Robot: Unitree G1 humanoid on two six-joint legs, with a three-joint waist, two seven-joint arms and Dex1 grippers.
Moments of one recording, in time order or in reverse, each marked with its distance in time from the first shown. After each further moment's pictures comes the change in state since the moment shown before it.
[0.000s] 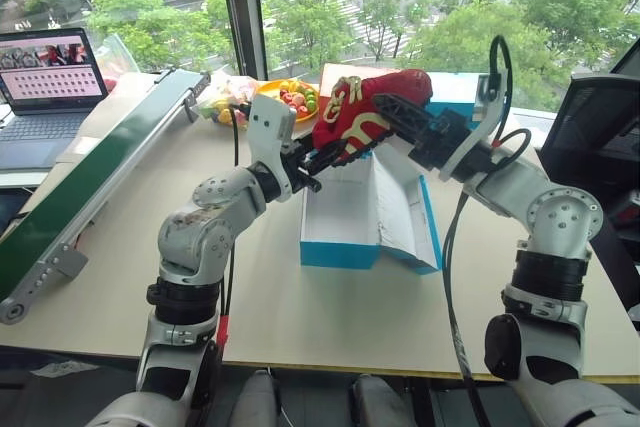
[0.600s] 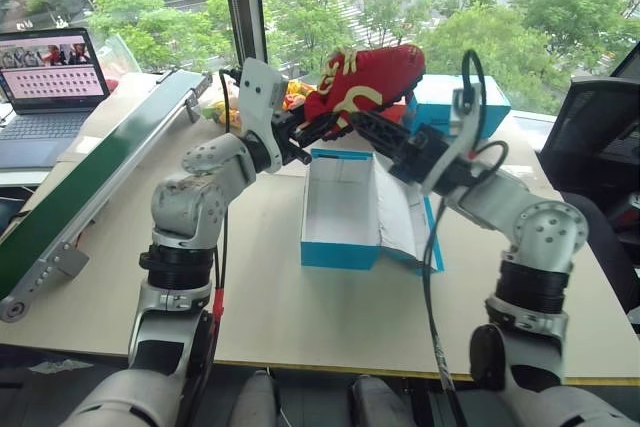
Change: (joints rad) left arm -0.152 0.079 0.022 0.202 0.055 -0.075 -0.125; right arm 0.072 0.011 0.010 -0.061 0.029 0.062 -0.092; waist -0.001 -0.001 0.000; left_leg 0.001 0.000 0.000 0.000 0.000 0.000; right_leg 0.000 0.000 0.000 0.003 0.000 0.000
